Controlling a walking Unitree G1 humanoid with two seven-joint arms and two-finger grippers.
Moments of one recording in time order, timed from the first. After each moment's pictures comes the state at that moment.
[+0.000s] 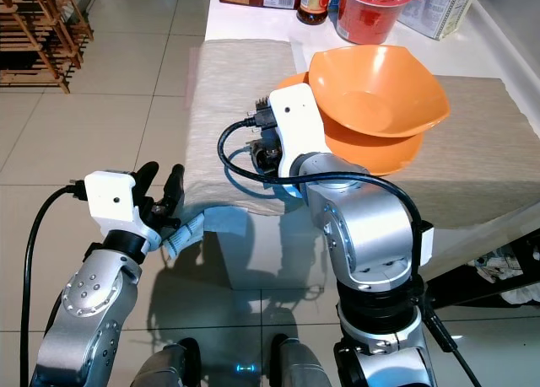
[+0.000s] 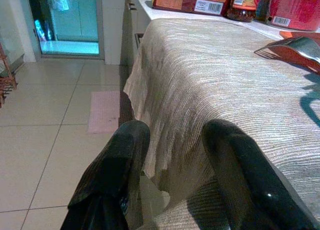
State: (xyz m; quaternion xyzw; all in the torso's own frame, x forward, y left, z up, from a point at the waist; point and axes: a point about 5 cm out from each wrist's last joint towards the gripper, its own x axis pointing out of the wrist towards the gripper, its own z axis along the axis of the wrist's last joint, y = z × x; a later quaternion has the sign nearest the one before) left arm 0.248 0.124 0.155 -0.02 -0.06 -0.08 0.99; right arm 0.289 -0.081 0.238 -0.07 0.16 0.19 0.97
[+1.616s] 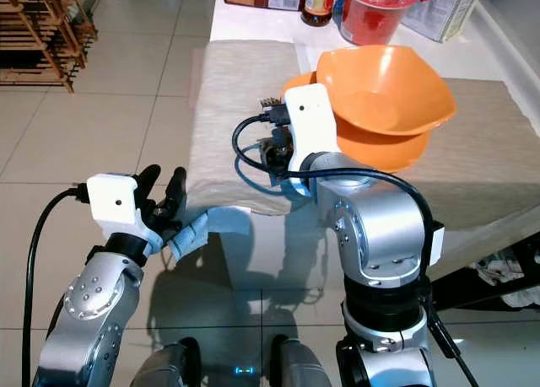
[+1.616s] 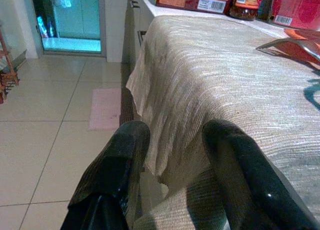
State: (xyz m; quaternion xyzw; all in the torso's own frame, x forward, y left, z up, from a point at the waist) left arm 0.246 0.123 0.152 -0.02 -0.06 -0.08 0.99; right arm 0.296 -0.097 0.236 -0.05 0.17 0.15 0.97
